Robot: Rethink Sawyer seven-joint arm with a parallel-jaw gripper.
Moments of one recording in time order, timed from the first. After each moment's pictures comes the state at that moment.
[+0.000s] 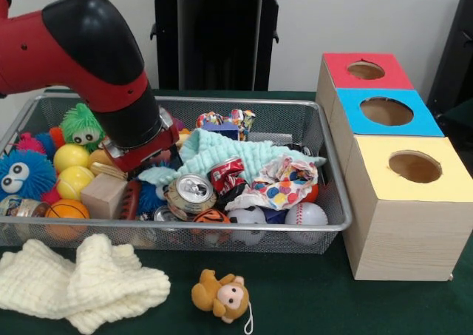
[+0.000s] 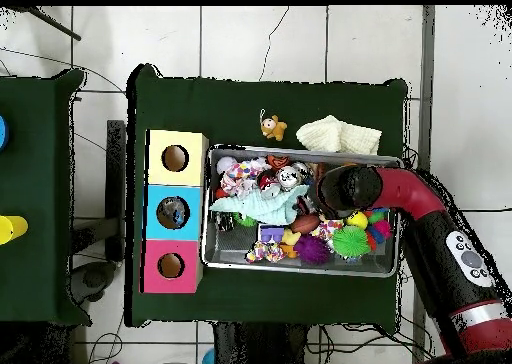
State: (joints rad) arm -0.97 -0.28 0.77 1.44 -0.75 1.03 1.21
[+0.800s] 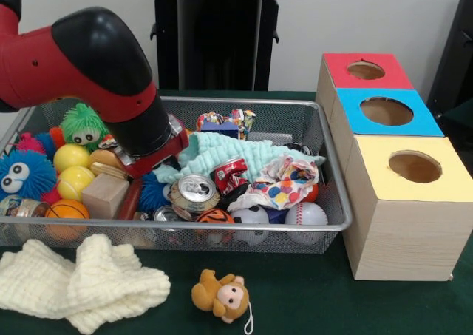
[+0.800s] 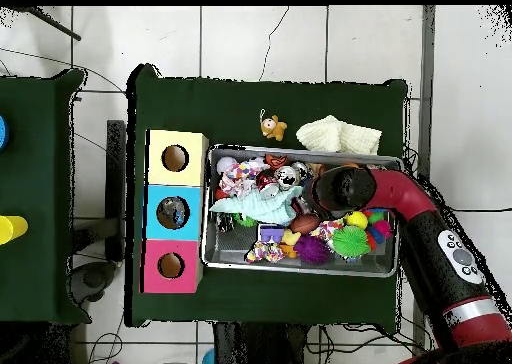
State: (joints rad) arm -0.97 -0.24 0.78 1.44 -0.75 1.03 1.21
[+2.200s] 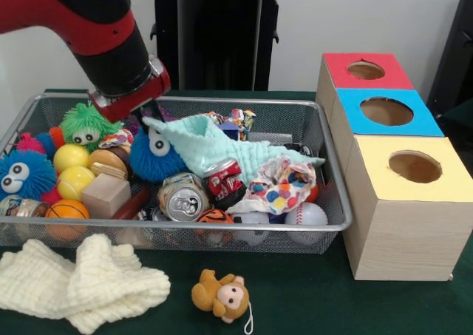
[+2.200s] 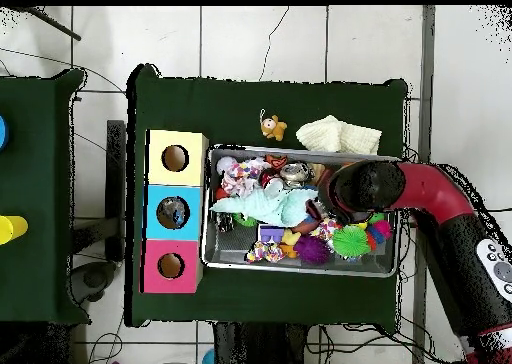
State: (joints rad) arm -1.00 -0.44 0.82 1.53 -0.66 1.18 1.21
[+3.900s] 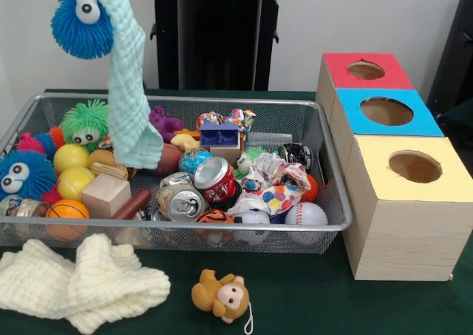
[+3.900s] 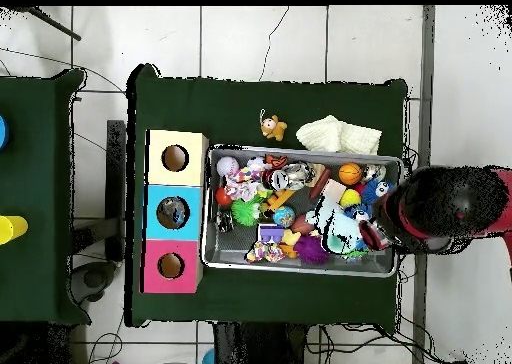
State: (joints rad) arm -1.17 -0.79 1.01 1.64 -0.56 1.46 1.20
